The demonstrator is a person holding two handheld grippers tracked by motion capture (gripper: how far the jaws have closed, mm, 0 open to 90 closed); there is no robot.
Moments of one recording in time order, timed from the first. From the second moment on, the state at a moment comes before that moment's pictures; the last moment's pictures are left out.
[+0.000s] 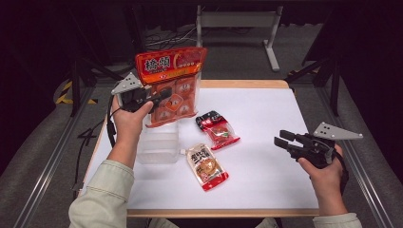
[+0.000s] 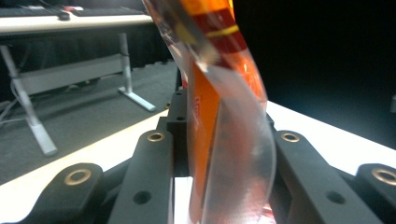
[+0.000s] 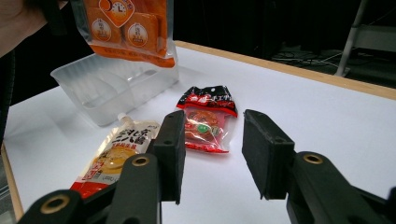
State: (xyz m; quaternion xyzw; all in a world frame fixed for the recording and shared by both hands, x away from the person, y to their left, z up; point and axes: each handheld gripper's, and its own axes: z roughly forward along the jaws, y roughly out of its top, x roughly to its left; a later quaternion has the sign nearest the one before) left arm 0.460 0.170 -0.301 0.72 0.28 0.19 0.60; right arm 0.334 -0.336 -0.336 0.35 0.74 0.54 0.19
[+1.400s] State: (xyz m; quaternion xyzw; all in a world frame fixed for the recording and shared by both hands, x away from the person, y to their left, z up) left arm 0.478 0.182 -0.325 0.69 0.37 0.26 0.57; right arm 0.334 -0.334 -0.337 0.34 0.74 0.55 0.17
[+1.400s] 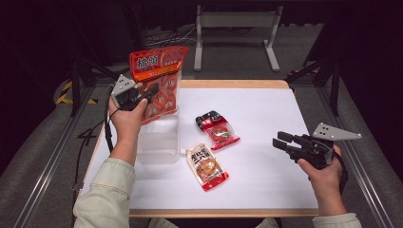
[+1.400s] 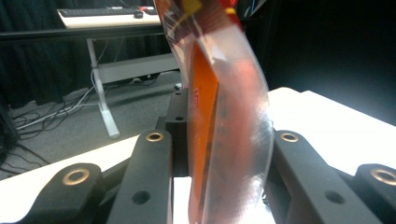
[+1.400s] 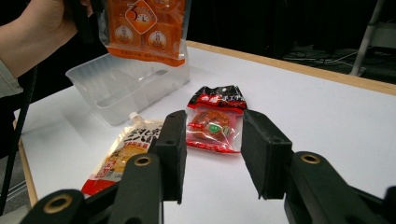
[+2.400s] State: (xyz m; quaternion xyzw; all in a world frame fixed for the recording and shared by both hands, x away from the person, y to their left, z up) left arm 0.483 0.198 -0.356 0.71 0.41 0.19 0.53; right arm 0.334 -0.332 -0.339 0.34 0.74 0.55 0.17
